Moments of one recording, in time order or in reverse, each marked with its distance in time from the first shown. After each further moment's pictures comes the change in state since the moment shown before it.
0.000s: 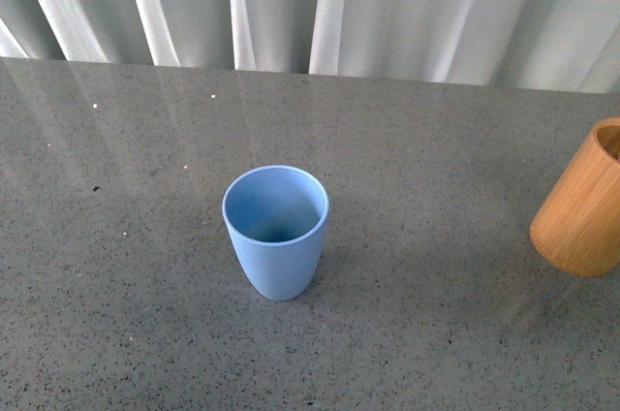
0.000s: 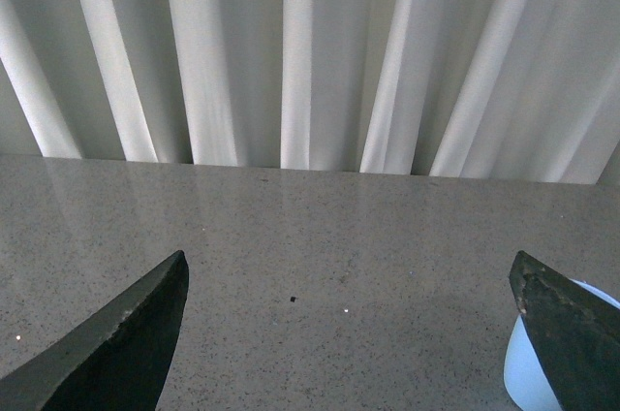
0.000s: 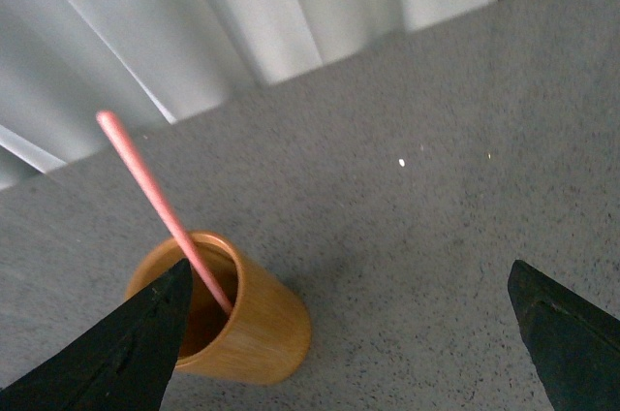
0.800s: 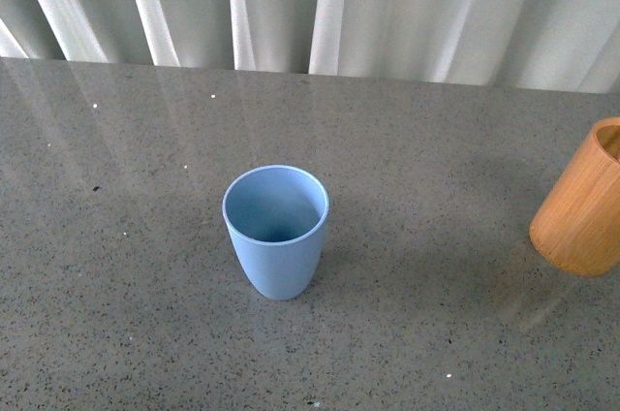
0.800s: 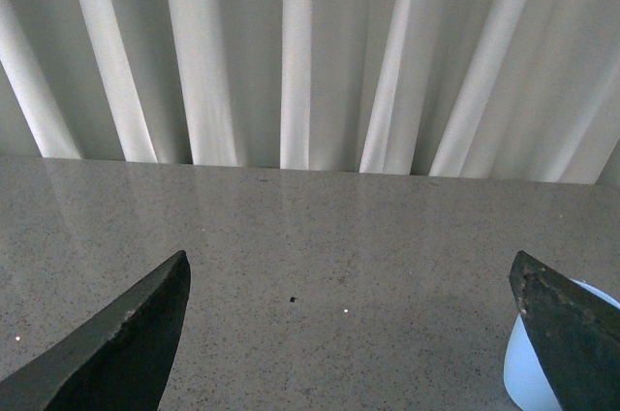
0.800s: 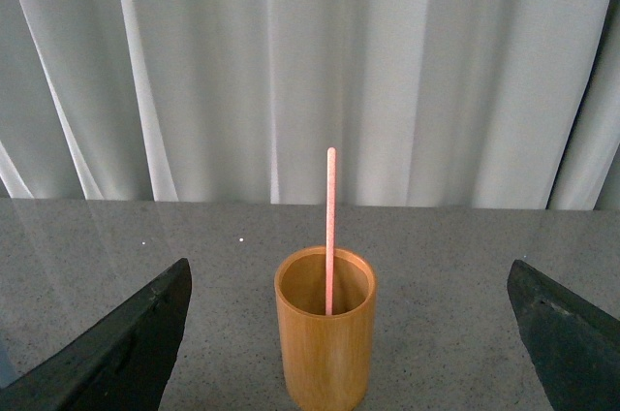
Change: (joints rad) left arm 0.000 0.000 0.000 0.000 0.000 0.000; right arm 0.452 -1.120 -0.420 -0.293 0.393 -0.130
